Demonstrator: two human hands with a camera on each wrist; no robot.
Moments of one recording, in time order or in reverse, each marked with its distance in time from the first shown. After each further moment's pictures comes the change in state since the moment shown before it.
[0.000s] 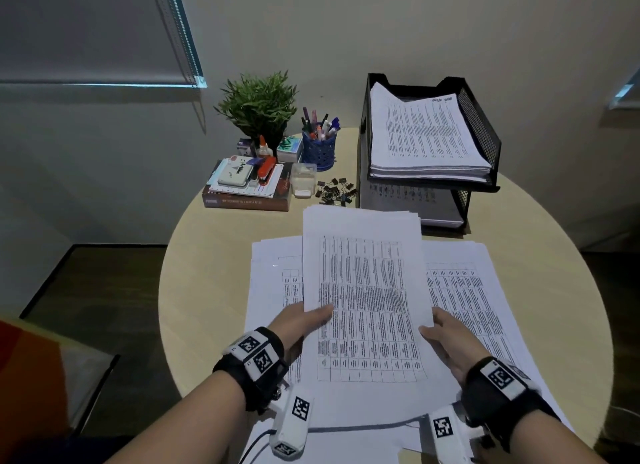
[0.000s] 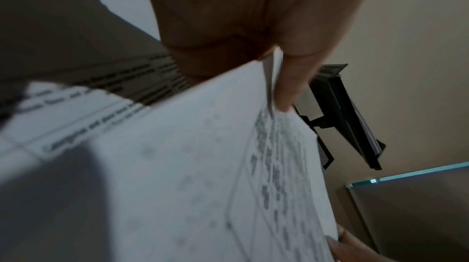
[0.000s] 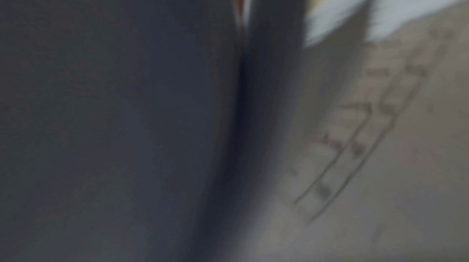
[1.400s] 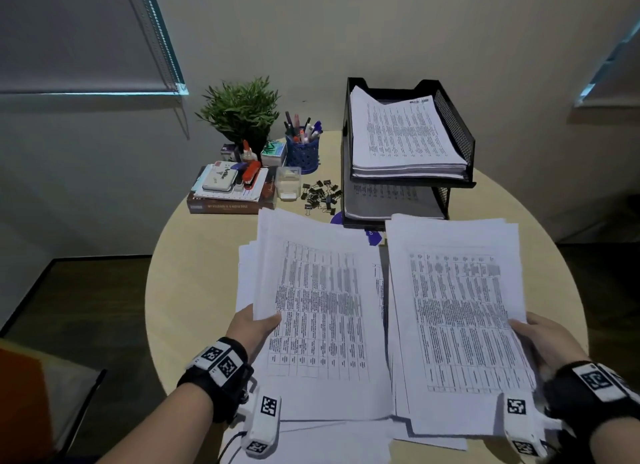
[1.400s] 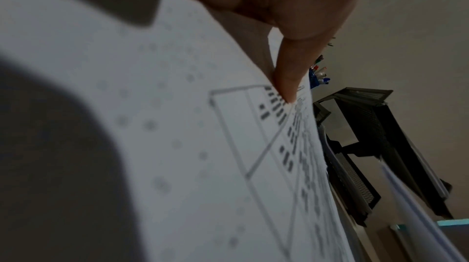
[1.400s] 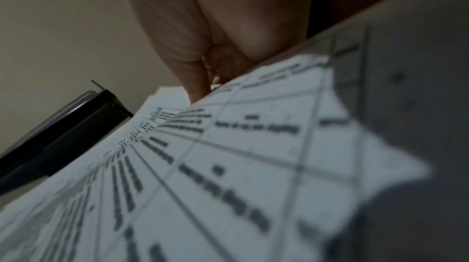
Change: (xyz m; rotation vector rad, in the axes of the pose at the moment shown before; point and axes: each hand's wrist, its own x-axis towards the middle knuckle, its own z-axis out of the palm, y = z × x) left_hand 0.000 -0.025 -0.033 -0.221 0.229 0.165; right_hand -0.024 -0.015 -0.133 0.002 0.410 0.018
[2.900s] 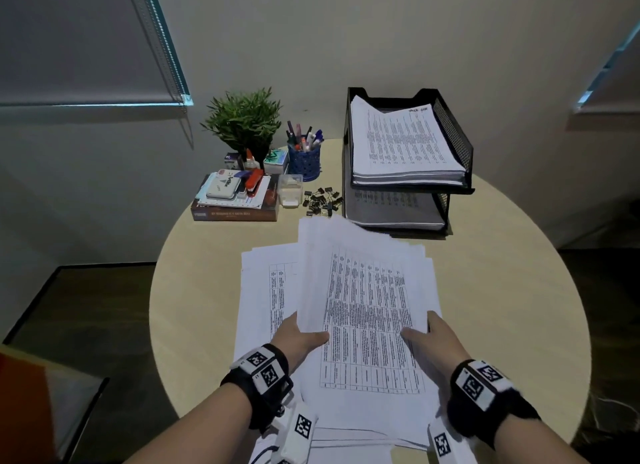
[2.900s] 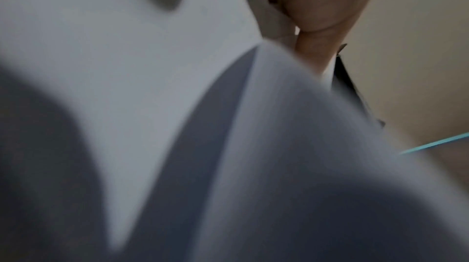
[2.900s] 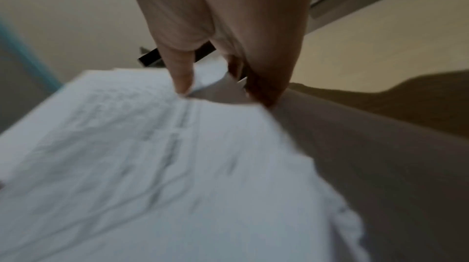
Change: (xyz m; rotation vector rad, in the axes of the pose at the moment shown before) left_hand -0.008 -0.006 0.051 0.100 -0.232 0.012; right_hand -0.019 0.035 0.122 -0.566 -0.249 -0.182
